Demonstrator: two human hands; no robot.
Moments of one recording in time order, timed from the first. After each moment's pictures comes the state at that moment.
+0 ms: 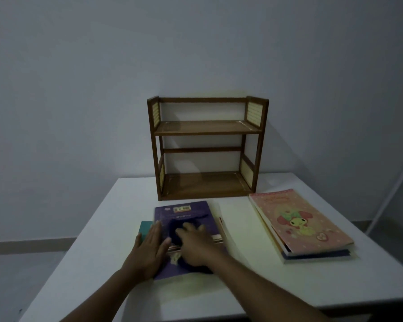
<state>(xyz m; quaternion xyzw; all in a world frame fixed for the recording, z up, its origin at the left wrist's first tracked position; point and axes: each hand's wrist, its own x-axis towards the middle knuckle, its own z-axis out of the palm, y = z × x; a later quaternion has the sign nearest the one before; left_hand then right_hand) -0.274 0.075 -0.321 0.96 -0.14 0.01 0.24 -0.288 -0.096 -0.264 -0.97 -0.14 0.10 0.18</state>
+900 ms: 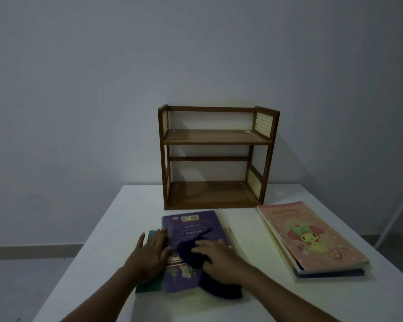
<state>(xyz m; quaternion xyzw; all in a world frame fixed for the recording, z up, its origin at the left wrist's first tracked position) -0.241 0.097 -0.311 0.97 -0.16 -0.03 0.15 -0.291 -0.141 -0.263 -0.96 -0.18 0.10 0.21</state>
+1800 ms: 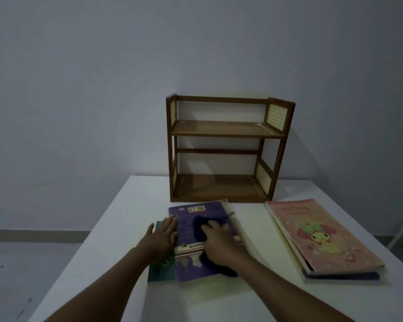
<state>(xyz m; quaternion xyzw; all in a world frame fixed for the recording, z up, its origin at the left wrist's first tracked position) -0.216 0.086 -0.306 0.98 -0.15 -0.07 0.09 -0.259 -0.117 -0.263 -0.98 -0.11 0.06 0.15</state>
